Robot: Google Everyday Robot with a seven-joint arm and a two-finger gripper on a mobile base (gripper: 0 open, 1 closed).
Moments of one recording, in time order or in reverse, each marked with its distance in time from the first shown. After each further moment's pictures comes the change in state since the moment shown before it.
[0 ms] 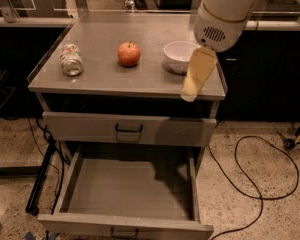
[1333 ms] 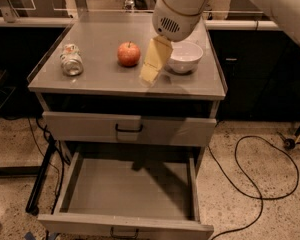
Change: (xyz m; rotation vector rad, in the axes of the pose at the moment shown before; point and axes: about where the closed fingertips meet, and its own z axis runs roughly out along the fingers) arm -0.097 0.002 0.012 -0.004 -0.170 -0.029
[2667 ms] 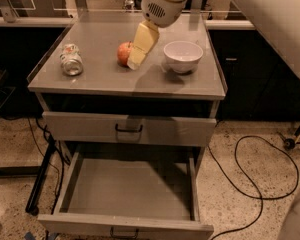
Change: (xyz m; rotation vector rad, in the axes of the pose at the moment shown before) arm -0.040 -0.038 0.022 -0.022 -0.038 0.026
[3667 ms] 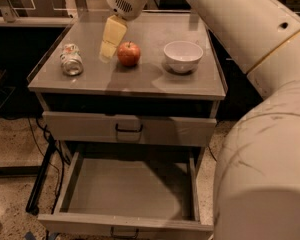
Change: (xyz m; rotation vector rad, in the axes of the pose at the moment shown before) arm -0.090 0.004 0.033 -0.065 -0.140 -0.245
